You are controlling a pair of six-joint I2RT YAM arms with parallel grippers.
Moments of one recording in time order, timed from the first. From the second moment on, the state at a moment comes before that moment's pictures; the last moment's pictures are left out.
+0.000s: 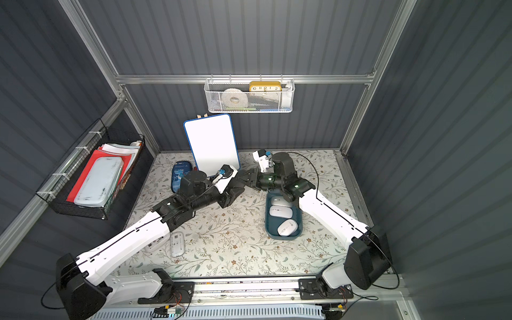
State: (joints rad) left arm -0.73 1.23 1.06 -0.19 0.15 0.19; right arm 0.55 1.45 1.21 -0.10 -0.66 0.84
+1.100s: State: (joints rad) left arm -0.51 1.04 0.79 -0.29 -0.19 -0.58; right arm 0.29 1.34 0.73 -0.01 -0.24 0.83
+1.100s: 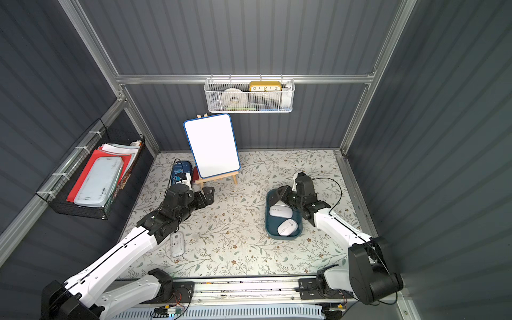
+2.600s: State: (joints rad) left arm 0.03 1.36 0.78 -0.31 -0.10 -0.74; right arm 0.29 1.16 0.60 0.00 0.12 0.80
